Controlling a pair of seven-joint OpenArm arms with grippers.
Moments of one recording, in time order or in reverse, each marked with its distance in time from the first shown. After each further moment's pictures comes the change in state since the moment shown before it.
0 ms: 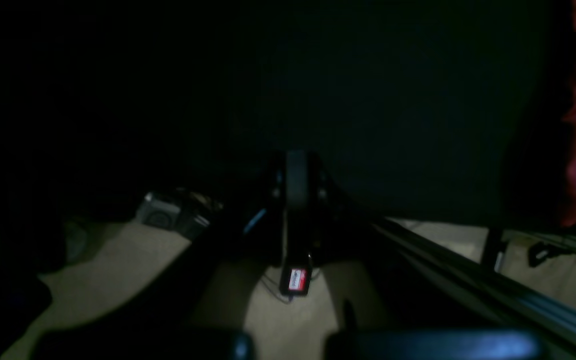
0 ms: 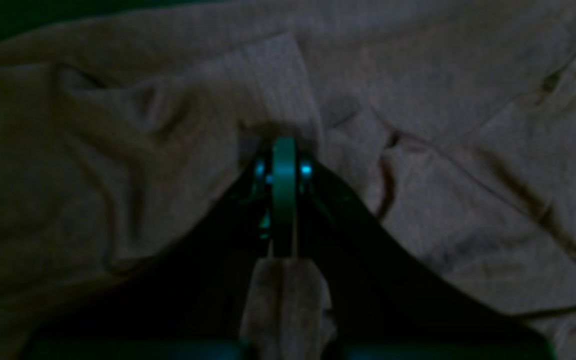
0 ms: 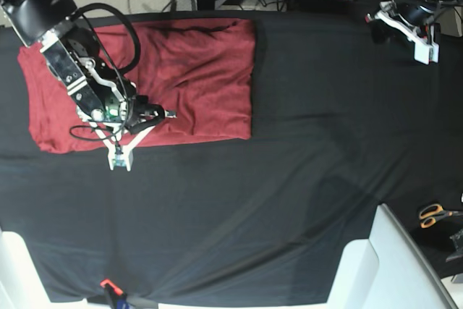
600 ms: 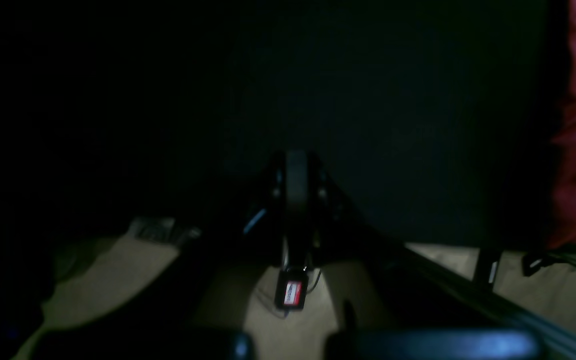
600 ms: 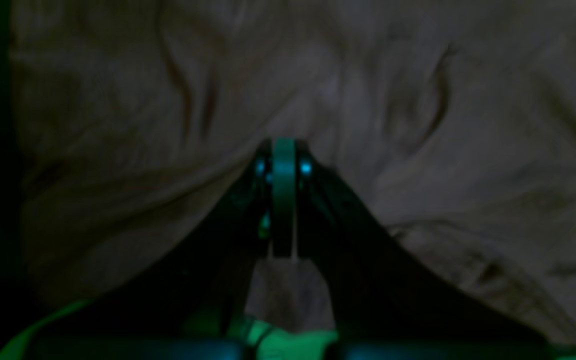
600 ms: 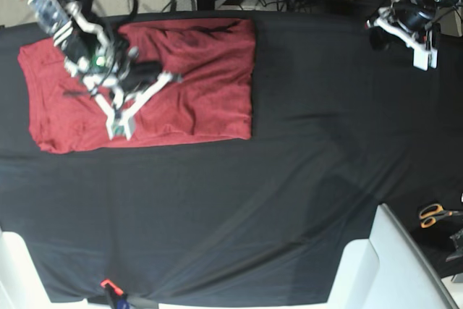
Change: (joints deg) left arm -3.1 0.2 0.3 -0.7 -0.2 0.0 -0.1; right arm -16.4 1.8 4.1 20.0 0.2 0.8 4.1
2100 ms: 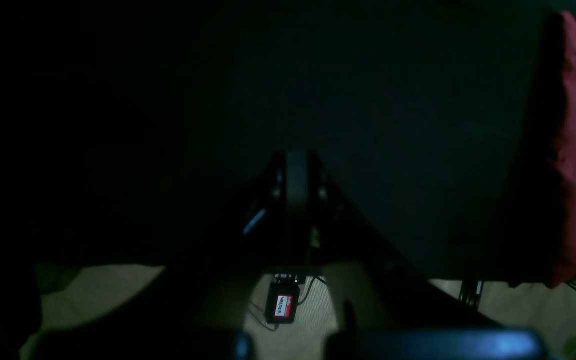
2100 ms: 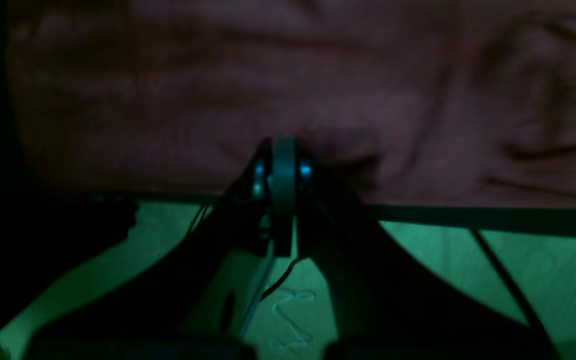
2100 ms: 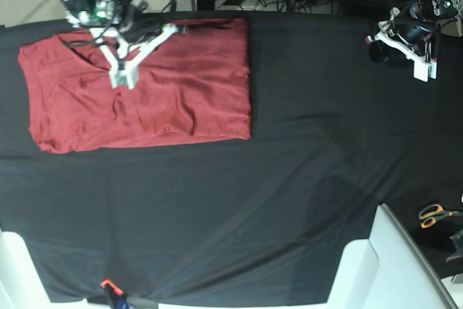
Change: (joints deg) left arm -4.6 -1.1 0.0 -4.9 0.2 0.0 0.2; right arm -12.3 -2.8 3.7 1.8 -0.1 0.3 -0.2
